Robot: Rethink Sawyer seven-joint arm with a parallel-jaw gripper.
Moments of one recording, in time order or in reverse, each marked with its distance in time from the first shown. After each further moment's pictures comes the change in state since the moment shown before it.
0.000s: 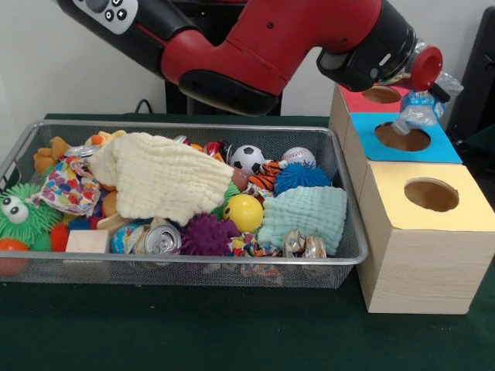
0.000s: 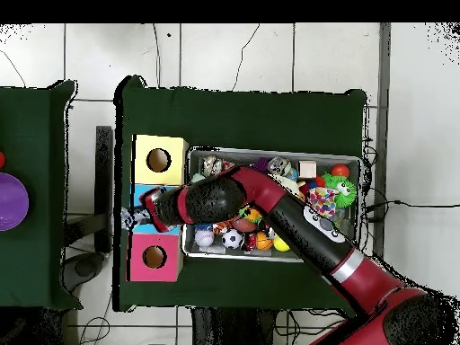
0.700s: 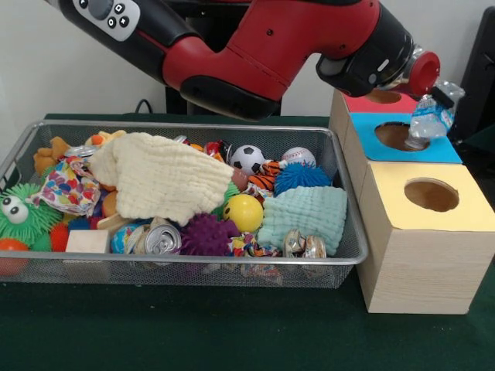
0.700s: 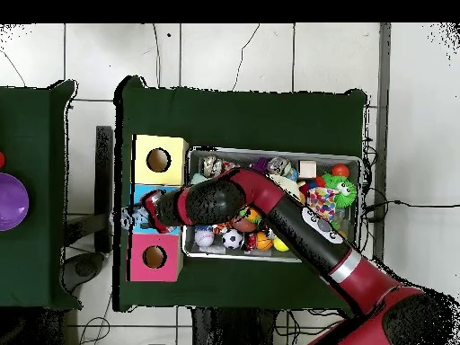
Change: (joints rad) arm -0.008 0.027 0.000 -0.001 -0.035 0.000 -0.005
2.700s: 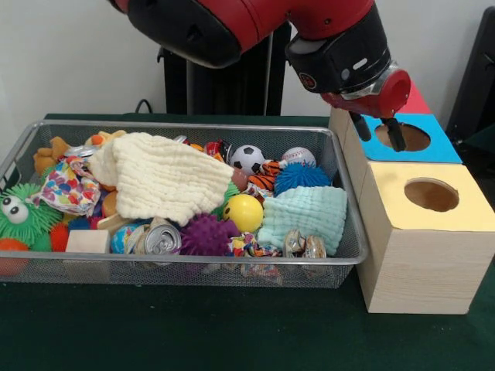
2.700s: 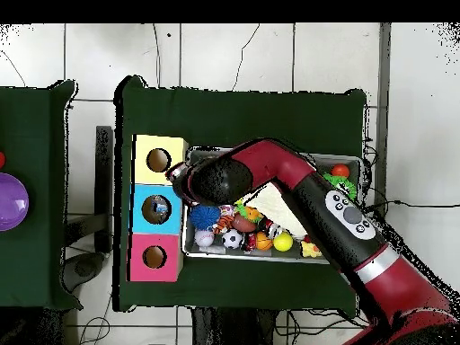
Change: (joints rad) arm 0.097 -0.340 -0.096 -0.118 -0.076 0.048 -0.001
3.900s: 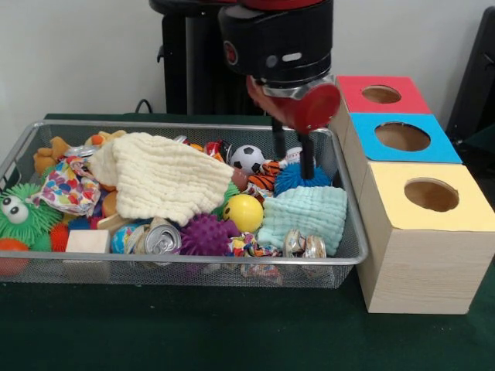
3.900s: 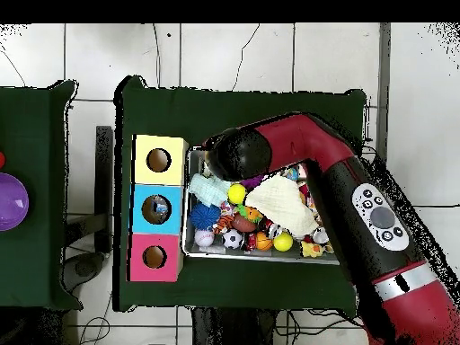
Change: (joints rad) arm 0.123 -0.236 -0.279 -0.174 0.042 0.055 0.033
